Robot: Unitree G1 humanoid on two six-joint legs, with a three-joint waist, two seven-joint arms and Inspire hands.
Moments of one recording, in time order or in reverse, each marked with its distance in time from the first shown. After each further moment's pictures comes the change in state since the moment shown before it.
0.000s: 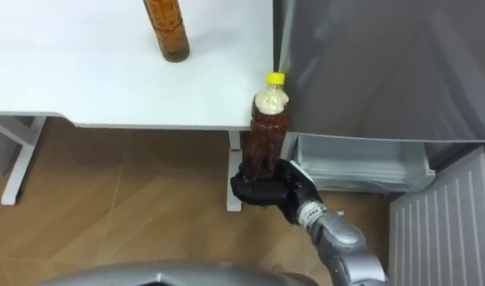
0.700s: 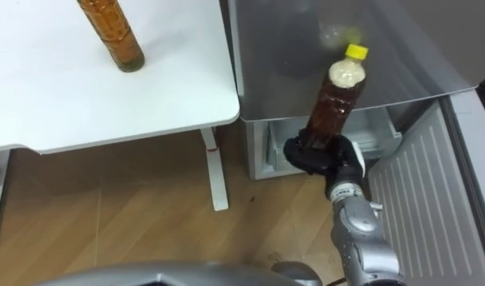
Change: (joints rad) left arm -0.023 0.011 0.007 0.066 -0.021 0.001 -0.049; right arm -0.013 0.009 -0.131 -0.080 0.008 -0.022 -0.498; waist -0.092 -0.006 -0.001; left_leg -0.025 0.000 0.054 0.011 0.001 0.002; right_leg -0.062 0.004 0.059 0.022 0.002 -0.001
